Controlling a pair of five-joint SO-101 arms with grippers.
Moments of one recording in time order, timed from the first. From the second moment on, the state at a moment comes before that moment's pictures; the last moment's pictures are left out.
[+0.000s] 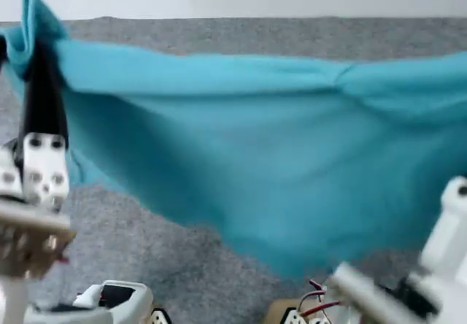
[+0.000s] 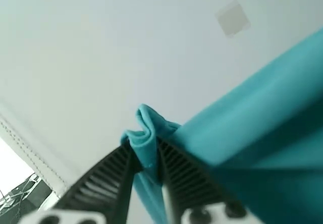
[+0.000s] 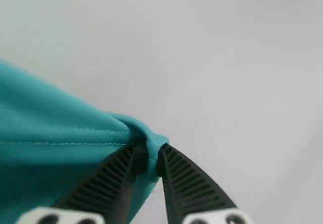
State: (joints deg) left arm 1.6 -26.5 -62.8 99.4 -30.2; right arm 23.5 -18.5 -95.8 92.7 46.5
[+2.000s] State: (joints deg) left arm 1.8 4.6 12.3 37.9 -29.8; right arm 14.5 -3.9 4.4 28.0 48.0
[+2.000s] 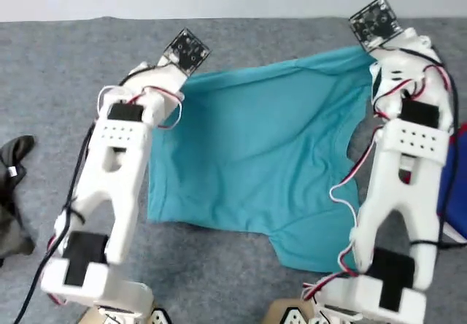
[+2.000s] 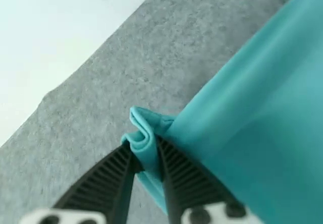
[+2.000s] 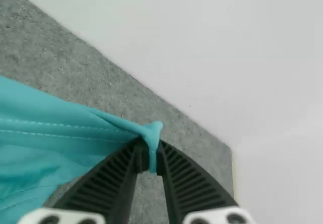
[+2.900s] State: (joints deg) left arm 1.6 22.3 -17.0 80.5 -36.9; right arm 13.3 2.0 -4.9 60.0 50.2
